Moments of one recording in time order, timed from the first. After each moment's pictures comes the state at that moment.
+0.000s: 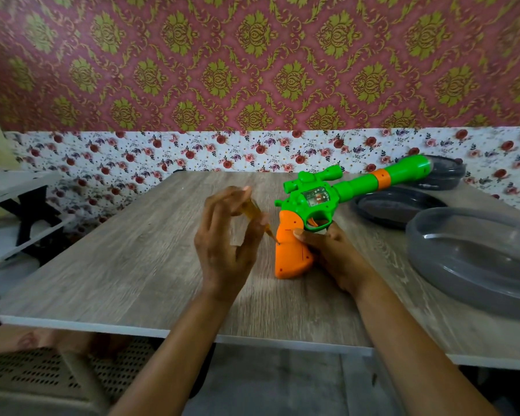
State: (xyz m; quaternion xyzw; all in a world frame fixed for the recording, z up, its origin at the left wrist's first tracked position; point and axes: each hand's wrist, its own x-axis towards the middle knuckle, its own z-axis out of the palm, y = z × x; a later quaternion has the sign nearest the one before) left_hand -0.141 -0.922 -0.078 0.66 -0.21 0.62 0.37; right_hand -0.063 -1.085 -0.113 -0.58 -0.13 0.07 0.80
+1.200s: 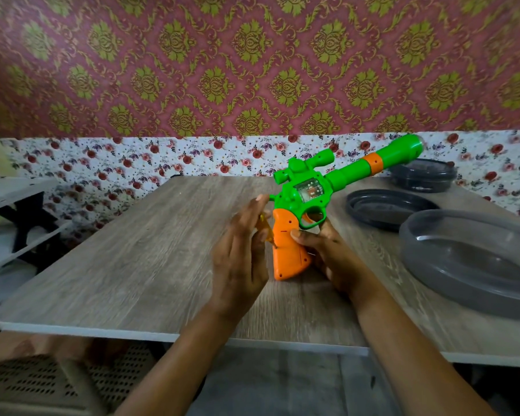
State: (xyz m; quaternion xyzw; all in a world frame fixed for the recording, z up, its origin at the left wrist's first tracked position) left_hand -0.150 -0.936 -0.088 0.70 -0.27 0.58 0.32; right_hand -0.073 -1.087 -0.106 -0.59 -0.17 0.08 0.78
